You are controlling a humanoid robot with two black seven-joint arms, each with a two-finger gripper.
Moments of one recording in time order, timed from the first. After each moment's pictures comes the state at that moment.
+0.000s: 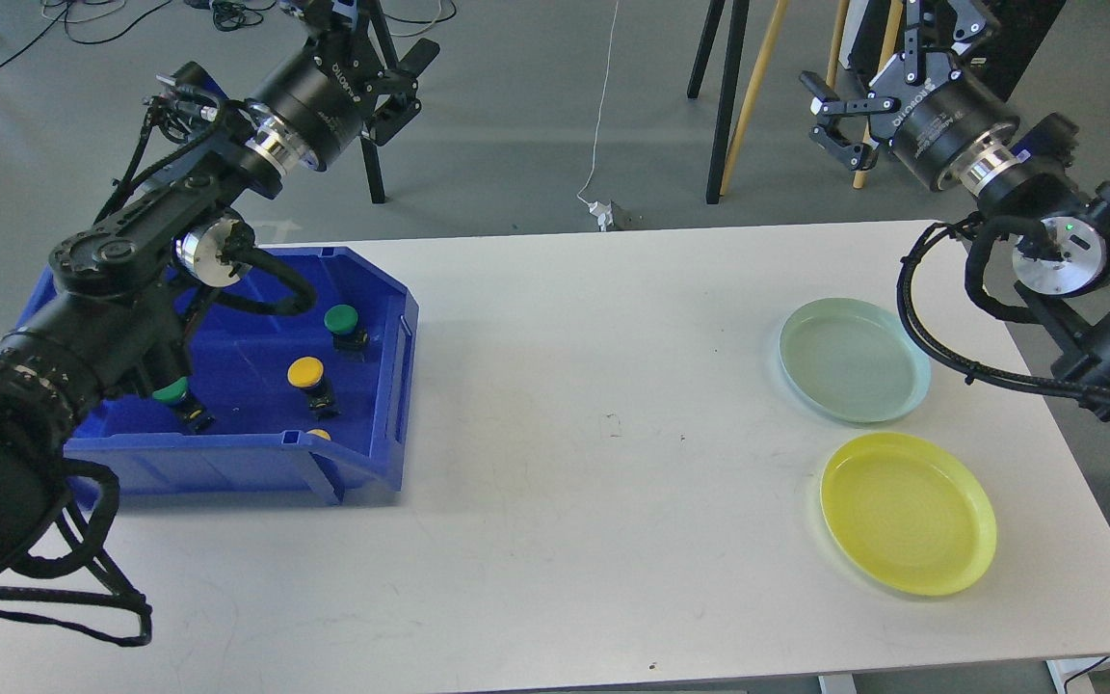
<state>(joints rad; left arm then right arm) -1.04 0.20 -0.59 -0.47 0.43 -0.49 -0.49 0.94 -0.40 0.66 0.68 -0.01 0.49 0.18</state>
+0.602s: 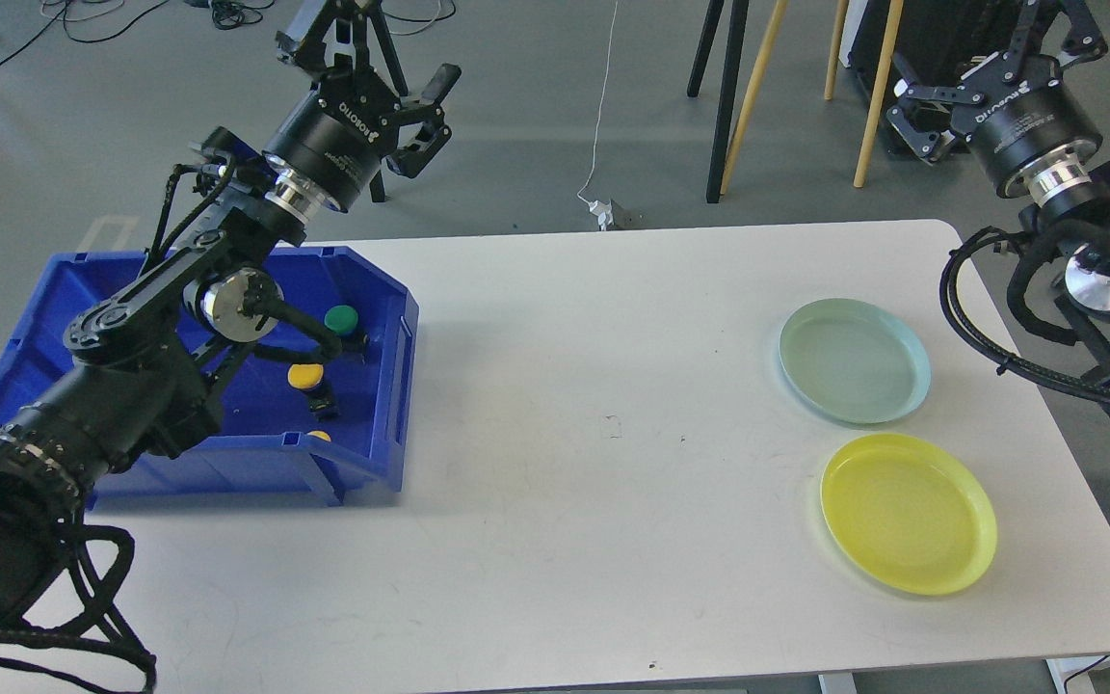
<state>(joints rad) -0.87 0.27 -0.78 -0.86 0.39 -0.49 -0.49 0.87 -0.45 0.82 0.64 0.14 0.49 0.18</state>
